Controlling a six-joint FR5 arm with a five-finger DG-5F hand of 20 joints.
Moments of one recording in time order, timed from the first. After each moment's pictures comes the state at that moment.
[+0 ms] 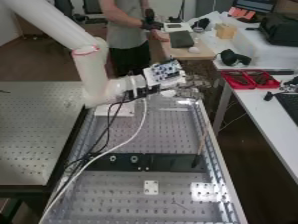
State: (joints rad) arm 1.64 -2.18 -1.69 -2.34 -1.74 -0.35
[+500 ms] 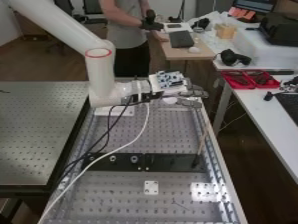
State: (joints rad) arm 1.66 -2.24 -1.61 -2.47 -1.73 -0.36
